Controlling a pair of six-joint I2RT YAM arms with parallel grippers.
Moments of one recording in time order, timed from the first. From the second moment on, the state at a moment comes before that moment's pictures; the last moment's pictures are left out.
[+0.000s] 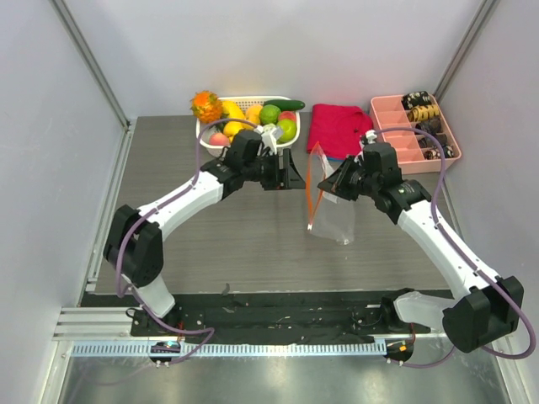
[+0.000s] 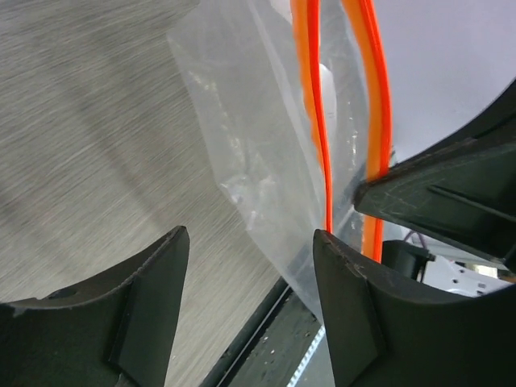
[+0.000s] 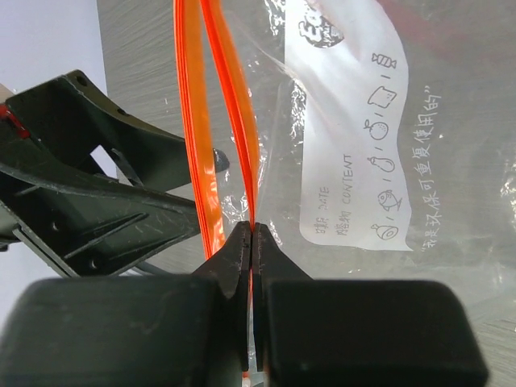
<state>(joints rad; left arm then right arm) -0.62 1.70 1.37 -0.24 0.49 -0.63 0.35 1.18 1.06 -0.48 -0.24 0.79</state>
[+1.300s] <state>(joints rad) -0.55 1.73 1.38 -0.45 0.18 -0.37 0.30 1.18 1.03 -0.48 -0.20 0.69</state>
